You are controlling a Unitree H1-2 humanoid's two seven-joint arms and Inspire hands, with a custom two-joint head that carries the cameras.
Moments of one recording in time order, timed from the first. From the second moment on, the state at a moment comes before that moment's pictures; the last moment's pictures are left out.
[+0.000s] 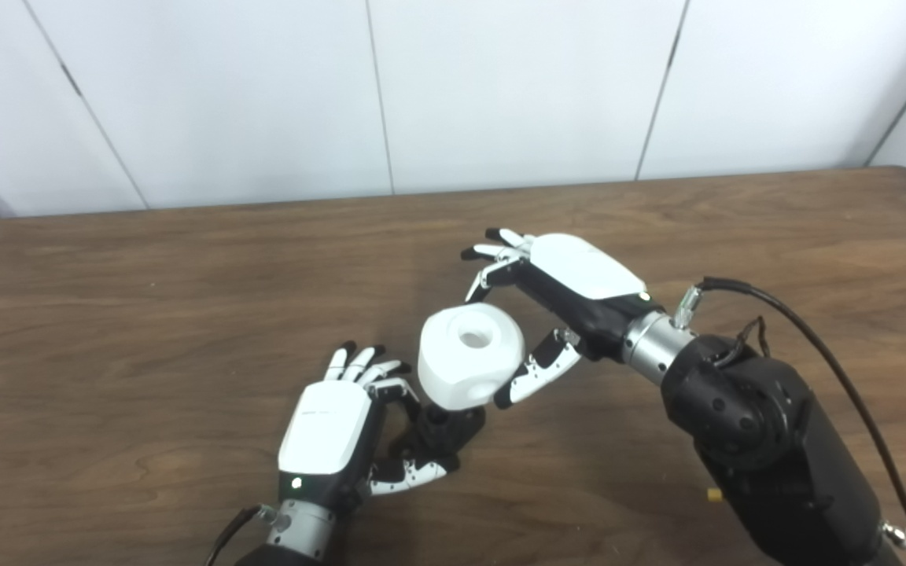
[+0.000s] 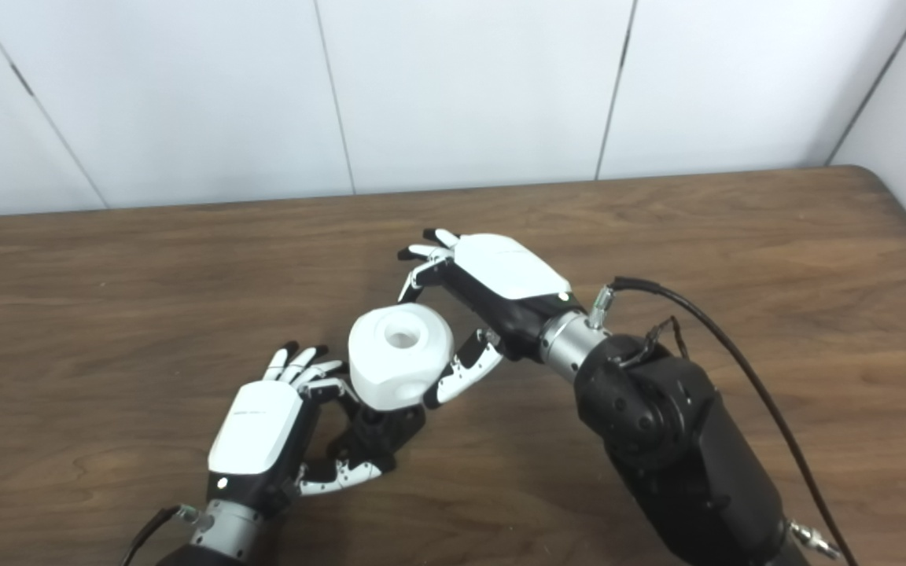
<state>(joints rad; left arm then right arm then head) 0.08 0.18 -0.40 -0.24 1.05 0.09 0.02 -0.34 -0.30 0.38 -0.56 -0.80 0.42 0.66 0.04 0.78</state>
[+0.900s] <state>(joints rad) 0.07 0.17 -0.42 -0.24 1.06 0.11 0.02 -0.30 -0.27 0.40 -0.52 -0.84 0.34 0.66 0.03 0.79</state>
